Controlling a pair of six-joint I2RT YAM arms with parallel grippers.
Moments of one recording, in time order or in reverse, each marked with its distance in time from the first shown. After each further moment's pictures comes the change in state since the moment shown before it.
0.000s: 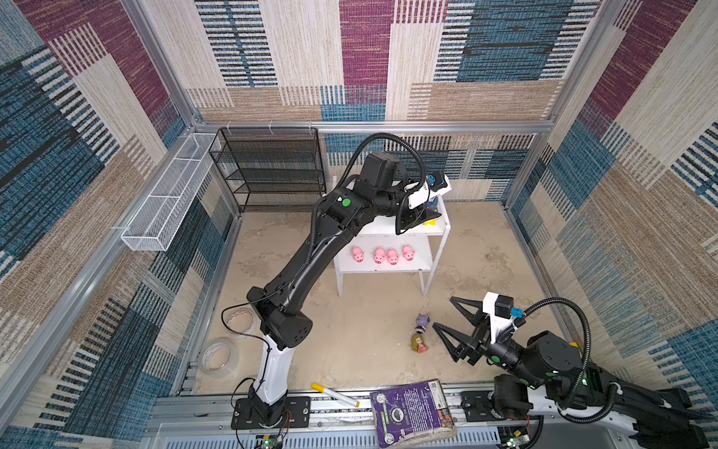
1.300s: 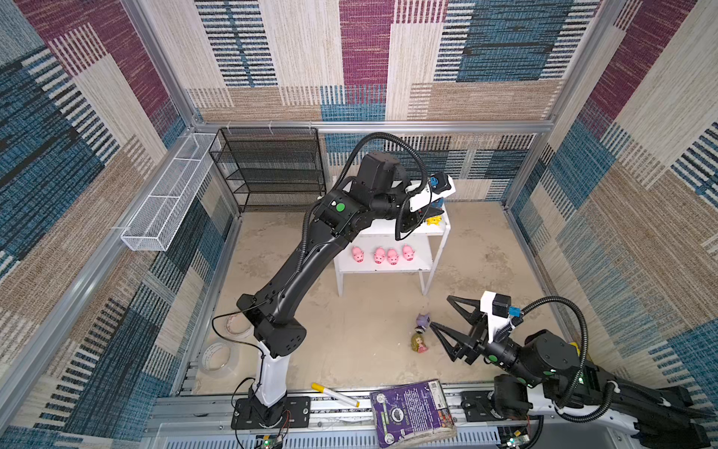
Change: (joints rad) left arm -0.031 -0.064 -0.029 -0.001 -0.027 0.001; right arm 0.000 0.029 0.005 0.040 -0.014 -0.003
